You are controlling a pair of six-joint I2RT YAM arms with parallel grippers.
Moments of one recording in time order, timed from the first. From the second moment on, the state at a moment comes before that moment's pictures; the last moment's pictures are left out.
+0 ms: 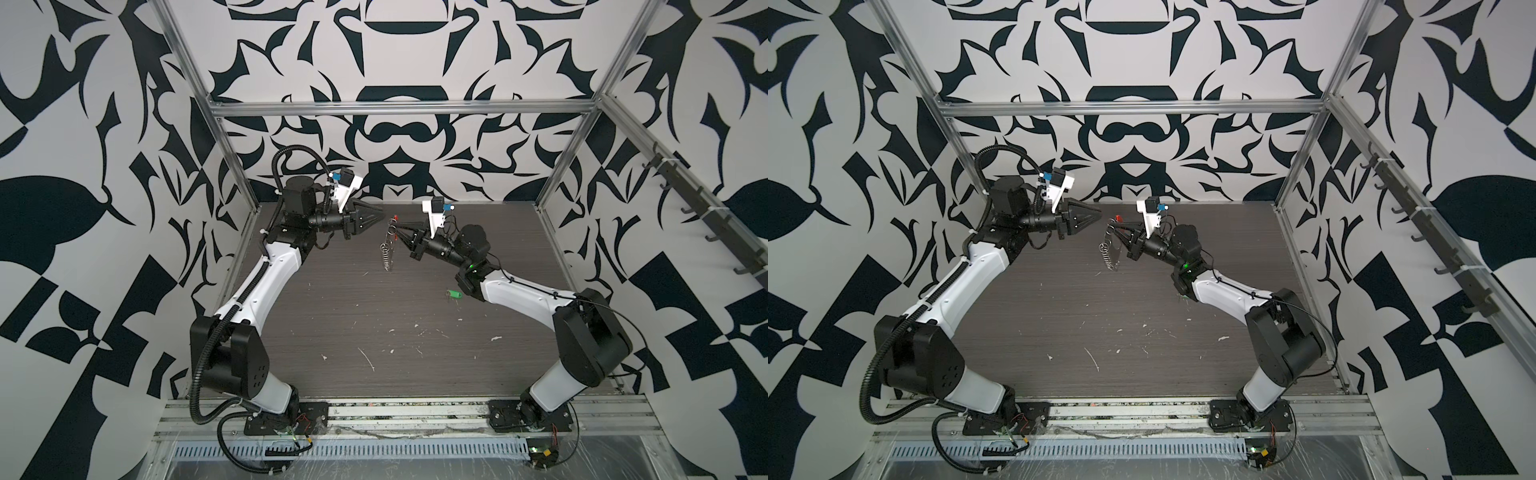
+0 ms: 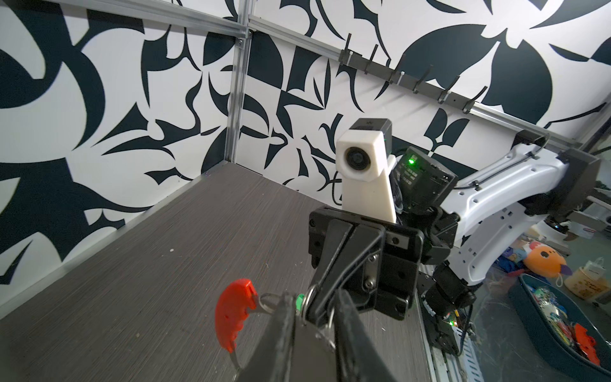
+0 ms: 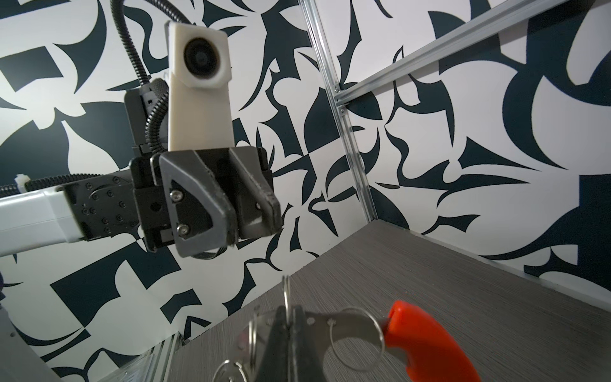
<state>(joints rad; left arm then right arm) -0.25 1.54 1.36 0.00 1.17 -0.12 0.56 1.62 1.01 0.83 -0.61 0.50</state>
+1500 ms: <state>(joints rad) -0.26 1.58 1.36 0.03 1.26 -0.18 0.57 1.62 1.07 0.81 -0.66 0.52</state>
